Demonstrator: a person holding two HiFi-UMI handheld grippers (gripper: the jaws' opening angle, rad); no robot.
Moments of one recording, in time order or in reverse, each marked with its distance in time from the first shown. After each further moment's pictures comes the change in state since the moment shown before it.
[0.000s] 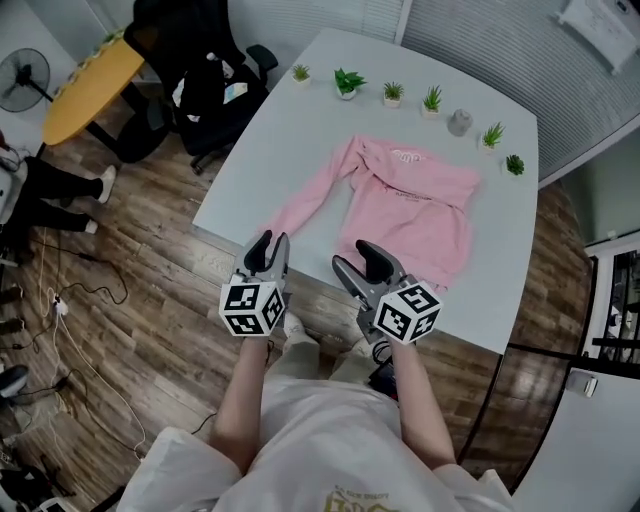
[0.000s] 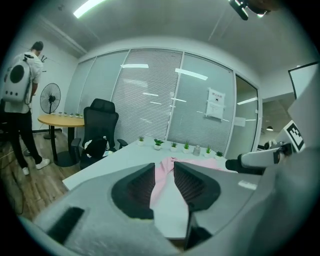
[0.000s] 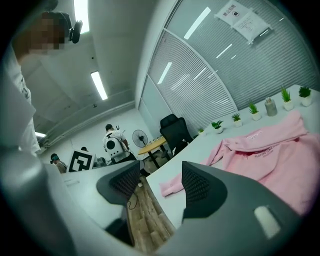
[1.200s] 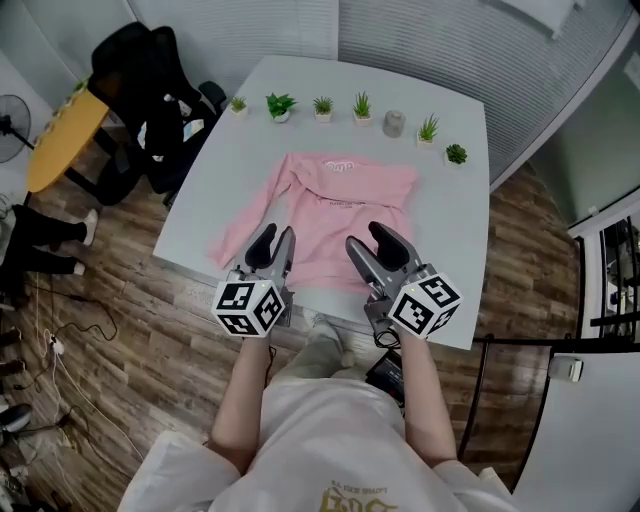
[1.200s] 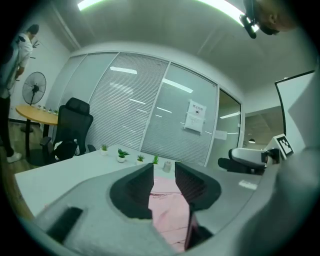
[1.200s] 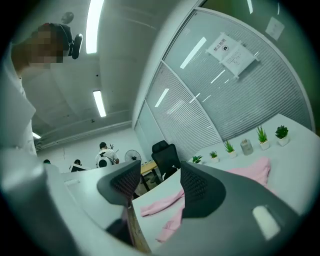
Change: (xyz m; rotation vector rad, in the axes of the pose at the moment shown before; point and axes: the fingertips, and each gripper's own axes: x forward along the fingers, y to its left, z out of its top) left arm 0.052 -0.180 0.046 -0.038 -0.115 -0.202; right arm -0.149 -0.079 0.116 -0.037 -0.256 -0.060
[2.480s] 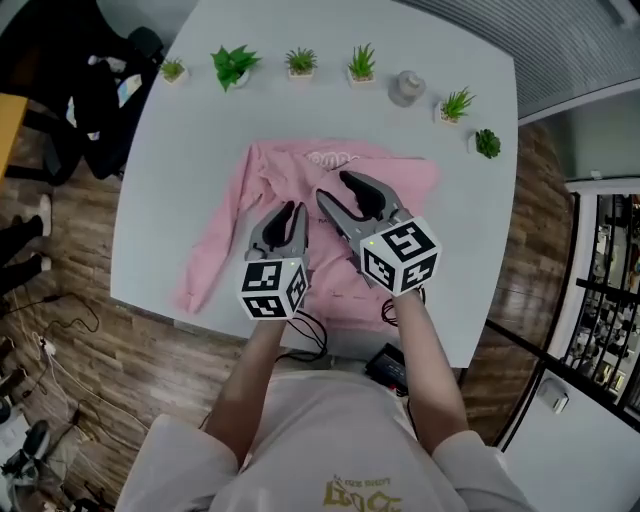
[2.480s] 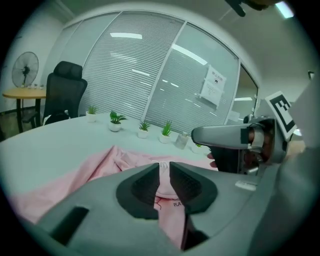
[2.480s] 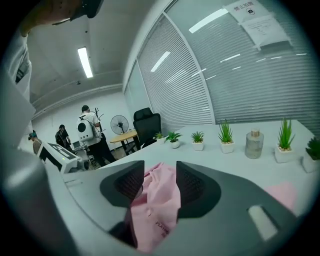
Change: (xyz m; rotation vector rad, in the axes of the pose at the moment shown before) left arm 0.217 0.085 -0.109 -0.067 0.307 0.025; right arm 0.202 -0.189 -0.060 -0.167 0.385 -0.125
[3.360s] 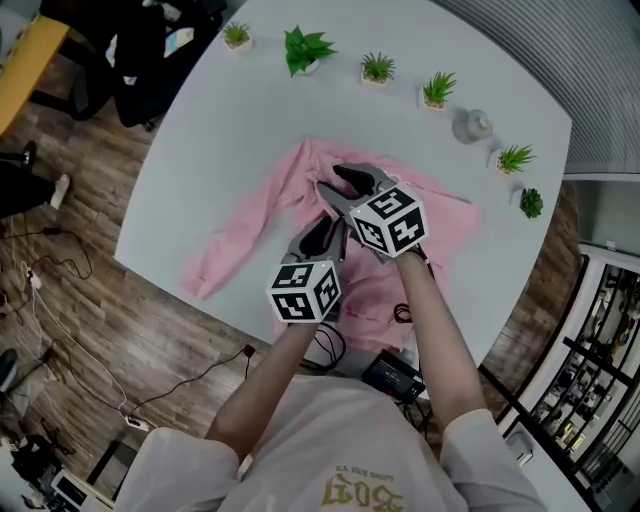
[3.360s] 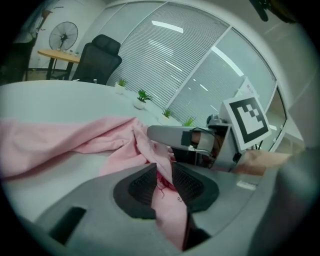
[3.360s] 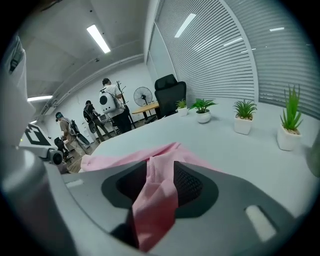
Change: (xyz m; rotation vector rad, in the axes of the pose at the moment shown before) left arm 0.018 0.026 -0.041 -0.380 0.051 0.114; right arm 0.130 0.011 -0.061 -0.155 0.344 0.284
